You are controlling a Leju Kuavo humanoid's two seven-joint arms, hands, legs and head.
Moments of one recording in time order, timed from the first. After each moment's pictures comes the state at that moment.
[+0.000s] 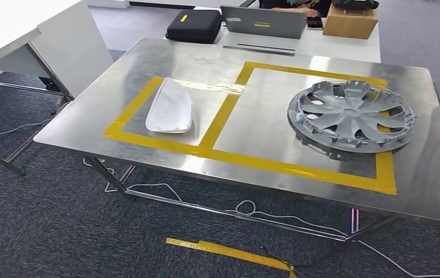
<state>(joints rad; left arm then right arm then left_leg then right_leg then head) 0.03 -0.13 0.94 -0.78 -0.32 0.32 -0.68 0.01 0.17 -0.54 -0.19 0.77 0.01 -0.27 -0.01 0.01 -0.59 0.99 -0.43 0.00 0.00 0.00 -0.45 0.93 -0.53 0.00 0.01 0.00</state>
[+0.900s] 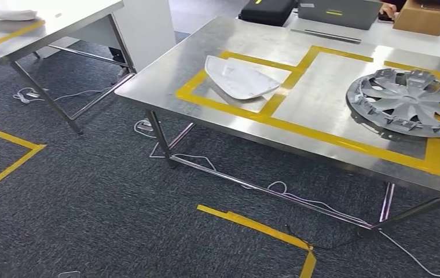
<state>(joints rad) -0.04 -0.12 0.88 -0.26 -0.59 0.18 -0.42 -0.01 0.19 -0.56 -0.19 0.79 0.01 -0.26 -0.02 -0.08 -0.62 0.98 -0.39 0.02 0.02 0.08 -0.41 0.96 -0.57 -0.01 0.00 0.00</state>
